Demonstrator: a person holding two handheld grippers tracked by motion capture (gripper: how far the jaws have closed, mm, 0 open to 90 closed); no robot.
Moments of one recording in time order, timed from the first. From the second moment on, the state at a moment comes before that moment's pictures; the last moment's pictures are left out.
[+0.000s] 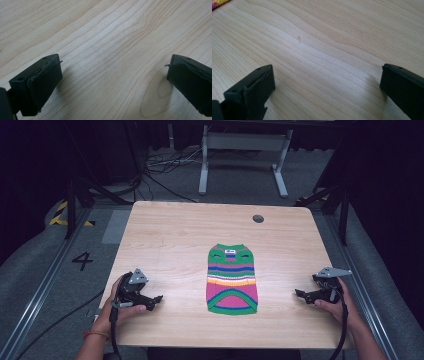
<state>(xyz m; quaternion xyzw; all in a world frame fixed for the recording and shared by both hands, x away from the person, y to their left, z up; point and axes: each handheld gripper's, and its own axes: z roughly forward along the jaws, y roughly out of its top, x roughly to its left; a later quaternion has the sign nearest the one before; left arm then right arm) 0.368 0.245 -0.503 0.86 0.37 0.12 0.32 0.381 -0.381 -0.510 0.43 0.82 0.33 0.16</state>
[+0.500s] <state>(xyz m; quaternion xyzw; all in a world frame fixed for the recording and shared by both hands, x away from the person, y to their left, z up) 0.384 0.249 -0.493 0.86 0.38 0.12 0.31 0.385 -0.376 -0.498 0.40 0.83 0.36 0.14</state>
